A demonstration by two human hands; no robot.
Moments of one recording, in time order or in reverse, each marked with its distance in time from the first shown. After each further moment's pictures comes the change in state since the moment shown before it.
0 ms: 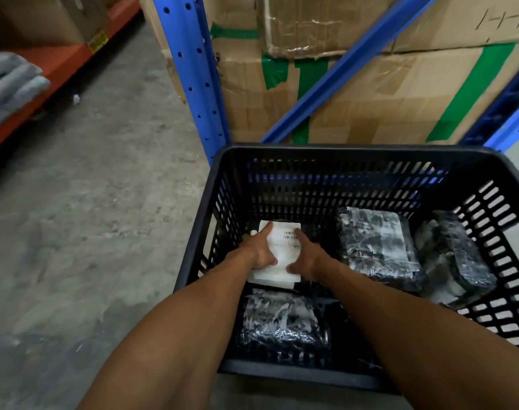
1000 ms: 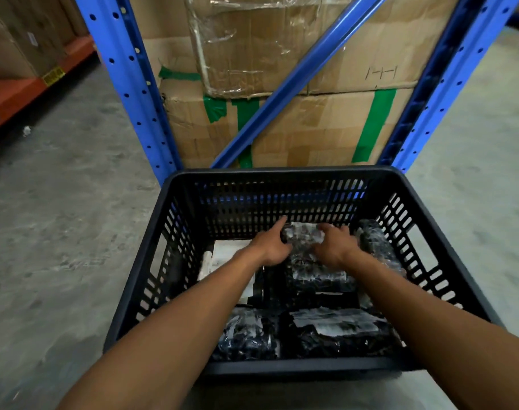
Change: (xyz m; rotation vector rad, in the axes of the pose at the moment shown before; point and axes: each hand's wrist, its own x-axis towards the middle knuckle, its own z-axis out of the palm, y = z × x) left_hand -0.055 0.134 0.010 -0.091 -0.023 0.299; right_hand -0.096 0.041 -0.125 -0.174 0.359 0.185
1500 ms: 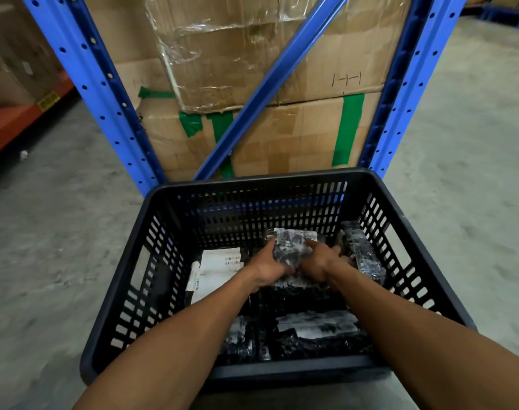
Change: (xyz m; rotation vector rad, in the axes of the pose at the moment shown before) left_hand 0.000 0.004 0.043 -0.370 -0.018 -0.080; right_hand 0.004 0.023 0.014 0.196 -0.103 0.123
